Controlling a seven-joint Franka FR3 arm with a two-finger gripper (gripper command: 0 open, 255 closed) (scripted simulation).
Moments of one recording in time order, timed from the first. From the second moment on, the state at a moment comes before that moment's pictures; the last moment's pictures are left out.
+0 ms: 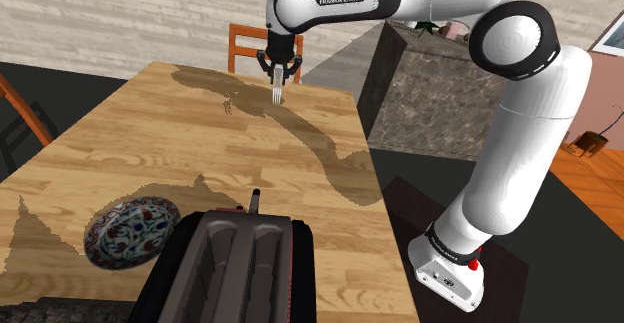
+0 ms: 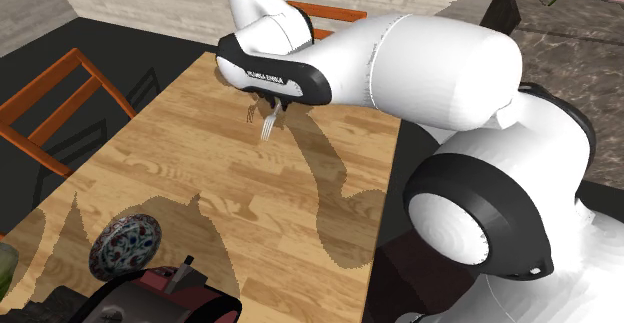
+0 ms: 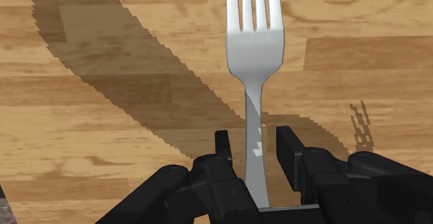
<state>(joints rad) -0.03 0.28 0.26 -1.58 -0.21 1.93 1.02</state>
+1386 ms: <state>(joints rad) -0.01 0.31 0.26 -1.27 -0.21 1.64 0.98</state>
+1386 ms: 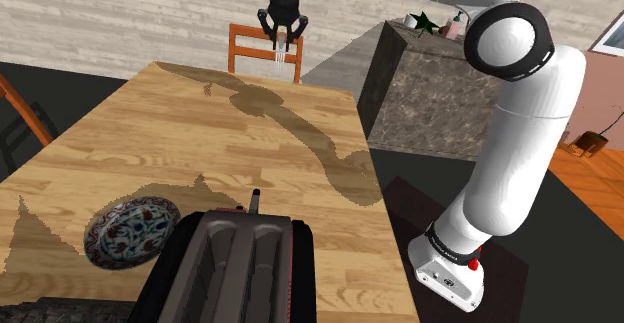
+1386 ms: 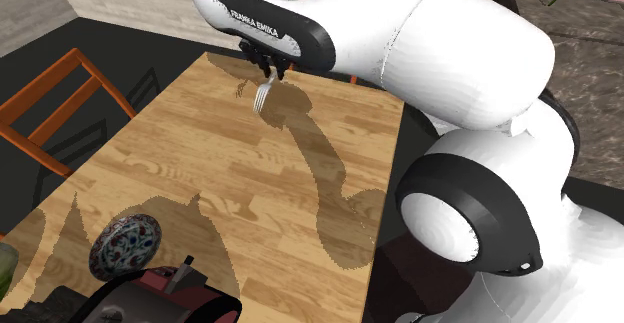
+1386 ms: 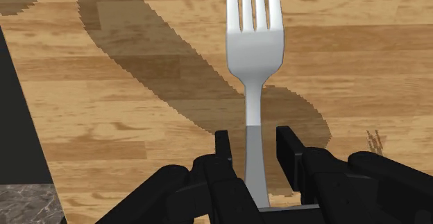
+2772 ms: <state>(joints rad) 0.02 -0.26 0.30 -1.87 -0.05 1.68 1.06</state>
